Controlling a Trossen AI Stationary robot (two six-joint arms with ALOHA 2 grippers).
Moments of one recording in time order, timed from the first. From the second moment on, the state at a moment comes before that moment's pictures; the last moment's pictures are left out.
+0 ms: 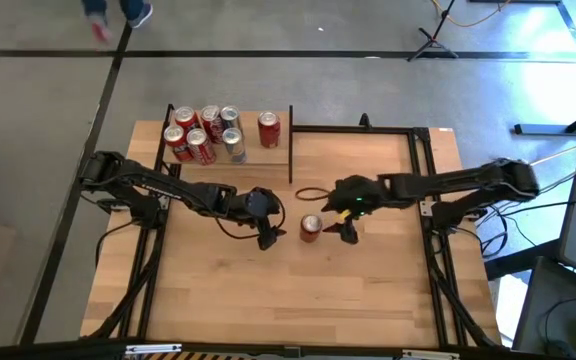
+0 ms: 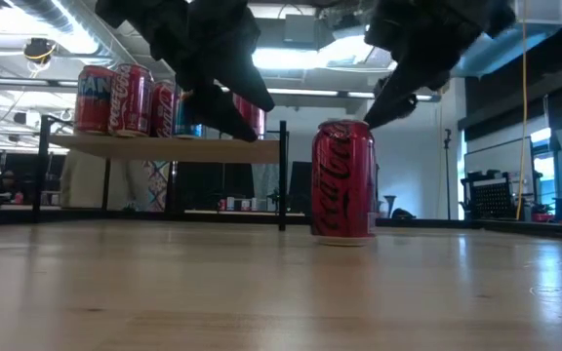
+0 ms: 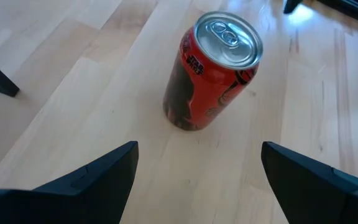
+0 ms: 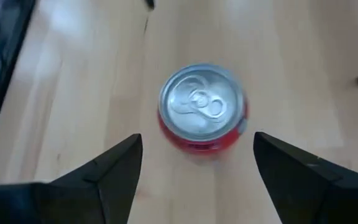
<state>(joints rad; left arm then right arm) -0.10 1.53 0.95 -0.17 -0.15 -0.49 0.02 1.37 0.93 -0.38 -0.18 0.09</state>
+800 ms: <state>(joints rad) -0.10 1.53 0.95 -0.17 -0.15 -0.52 0.02 1.32 0.59 0.21 -0.17 0.15</state>
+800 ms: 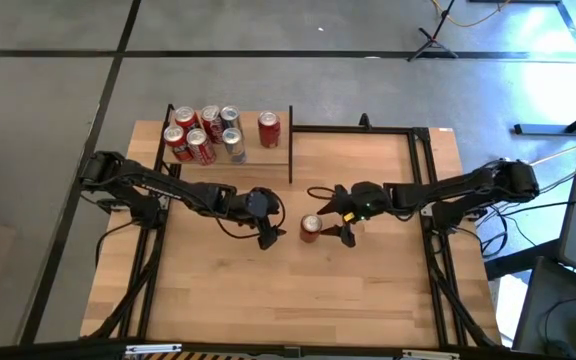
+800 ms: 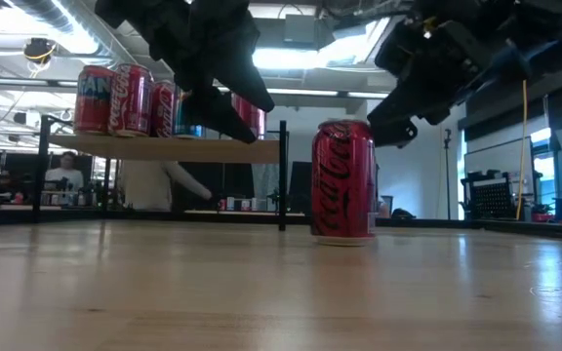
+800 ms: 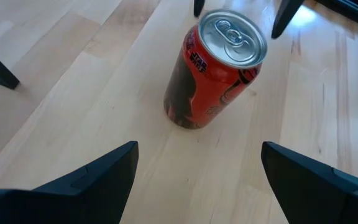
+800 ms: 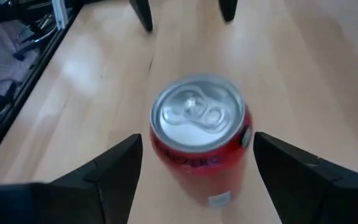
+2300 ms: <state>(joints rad) -0.10 1.73 0.94 0.05 -0.15 -0.46 0.05 1.47 0.60 0.43 -0.12 0.15</state>
